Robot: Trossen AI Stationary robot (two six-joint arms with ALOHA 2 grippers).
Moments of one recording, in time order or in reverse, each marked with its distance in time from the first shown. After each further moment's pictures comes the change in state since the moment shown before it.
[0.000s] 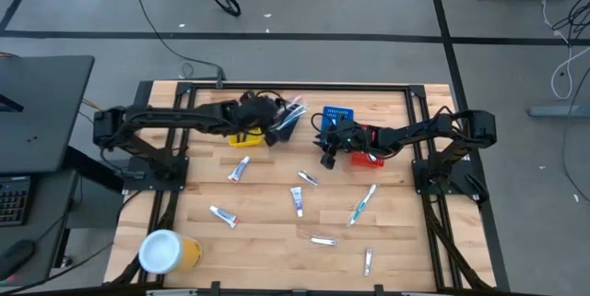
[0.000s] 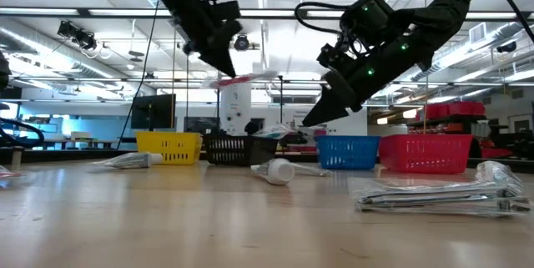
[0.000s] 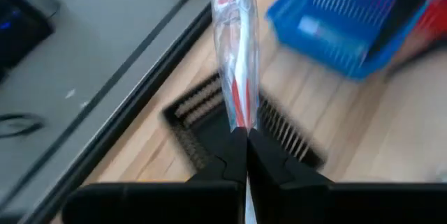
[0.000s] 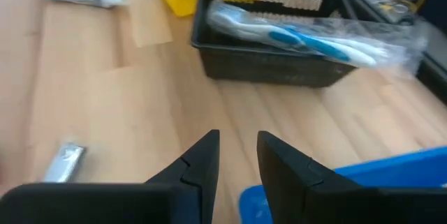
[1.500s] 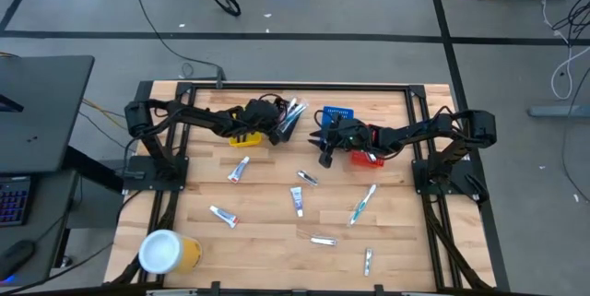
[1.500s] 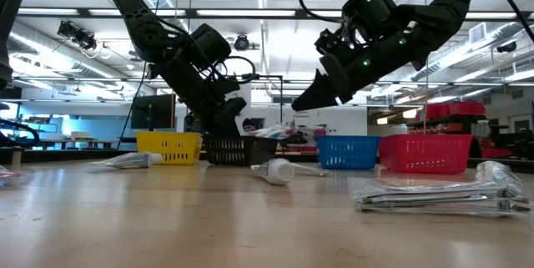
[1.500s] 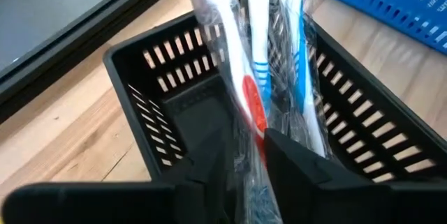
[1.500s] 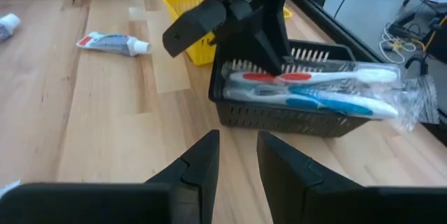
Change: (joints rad) left arm 0.182 0.285 -0.279 0.605 0.189 -0.023; right arm -0.001 -0.001 0.000 0.132 -0.058 -0.033
